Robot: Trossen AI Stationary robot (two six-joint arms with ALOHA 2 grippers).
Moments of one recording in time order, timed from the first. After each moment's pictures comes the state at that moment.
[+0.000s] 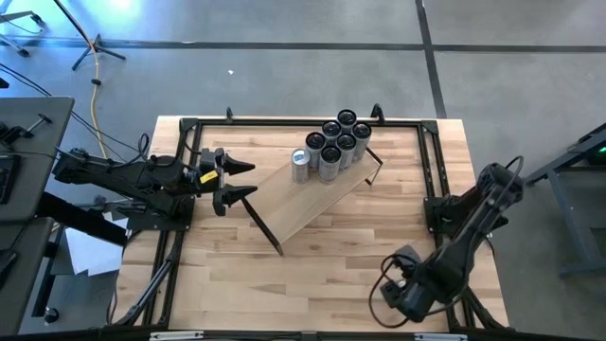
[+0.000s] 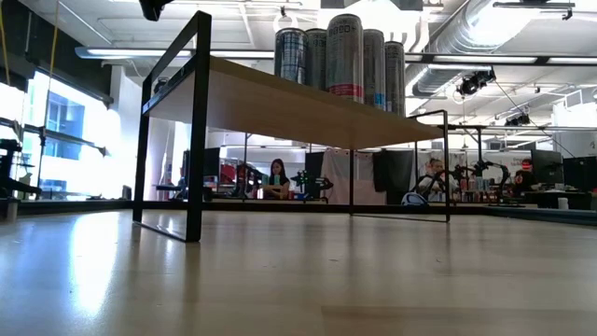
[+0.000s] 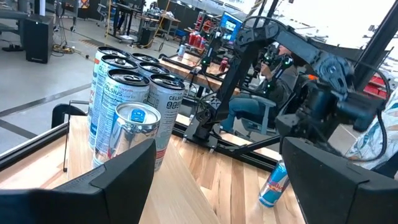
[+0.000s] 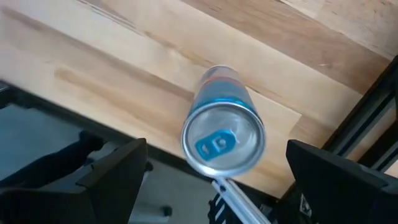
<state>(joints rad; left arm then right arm) -0.20 0.74 0.70 0.02 -0.37 -0.34 0.89 1.61 1.44 -1.27 -0.01 2.02</state>
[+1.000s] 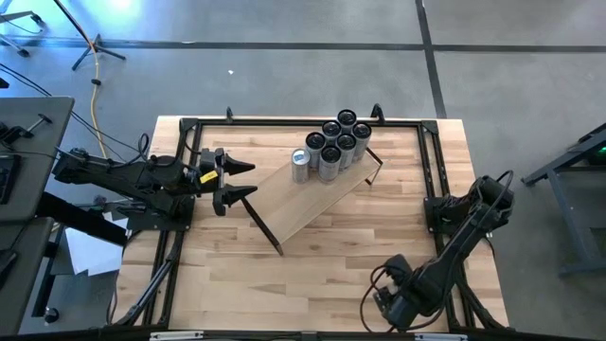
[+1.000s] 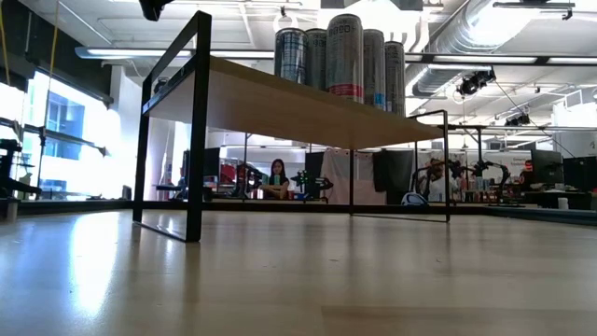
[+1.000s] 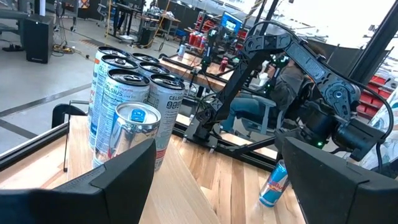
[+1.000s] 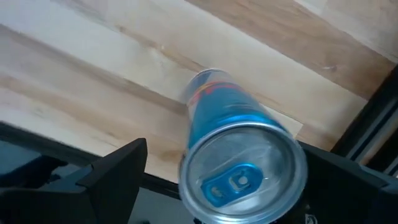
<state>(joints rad) -0.20 0.74 0.70 0.02 -0.37 -0.34 0.88 1.76 1.44 -1.25 -0.04 2.00</state>
